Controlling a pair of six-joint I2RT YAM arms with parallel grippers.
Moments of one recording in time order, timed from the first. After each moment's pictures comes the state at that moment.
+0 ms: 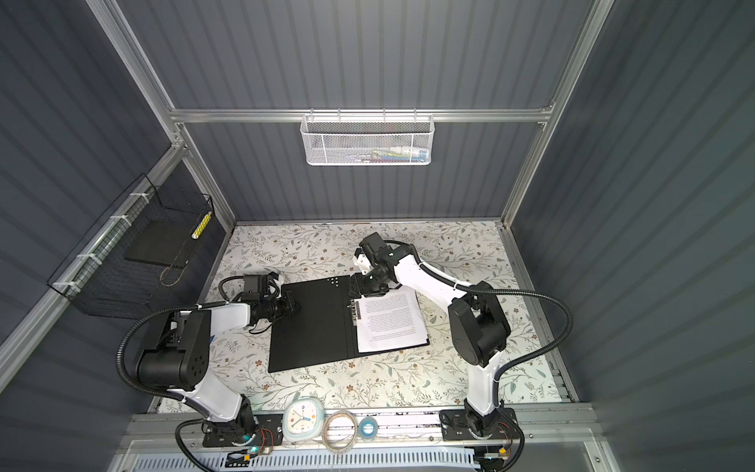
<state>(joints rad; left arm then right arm) -0.06 1.66 0.70 0.02 0.42 -0.41 0.66 1.91 1.56 -0.75 -0.38 0.37</state>
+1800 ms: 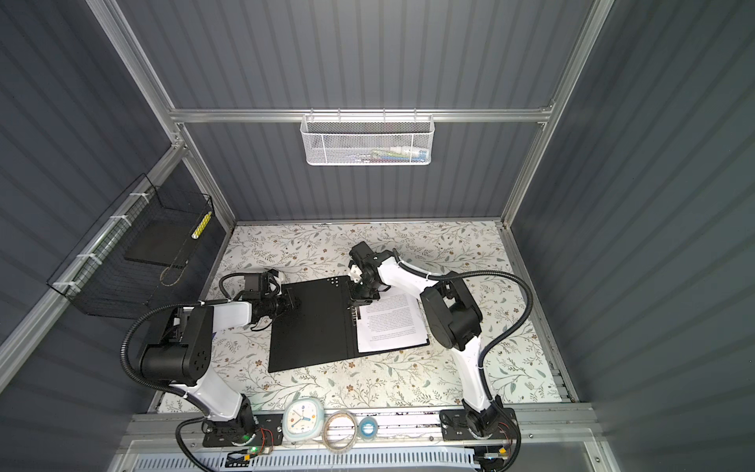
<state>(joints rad) -0.06 1.68 0.71 0.07 0.40 -0.41 0.68 2.14 1.66 -0.76 -0.43 0.42</state>
